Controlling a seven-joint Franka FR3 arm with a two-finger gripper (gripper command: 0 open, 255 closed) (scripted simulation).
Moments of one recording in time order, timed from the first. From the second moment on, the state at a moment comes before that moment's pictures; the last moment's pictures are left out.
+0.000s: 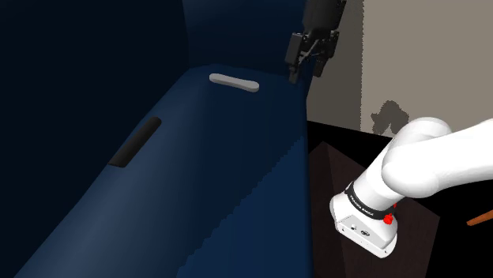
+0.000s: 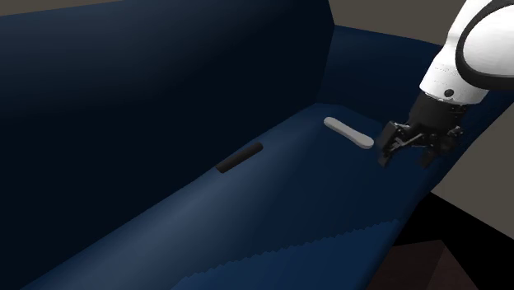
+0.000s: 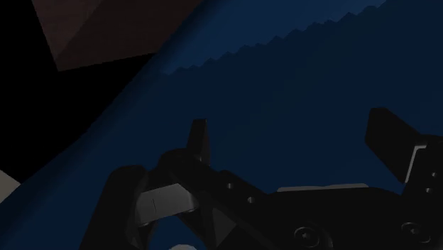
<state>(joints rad) 0.01 -0.71 0.13 -2.33 0.18 1.50 0.22</state>
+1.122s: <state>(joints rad) -0.01 -0.31 0.49 -2.16 0.37 1.82 0.87</state>
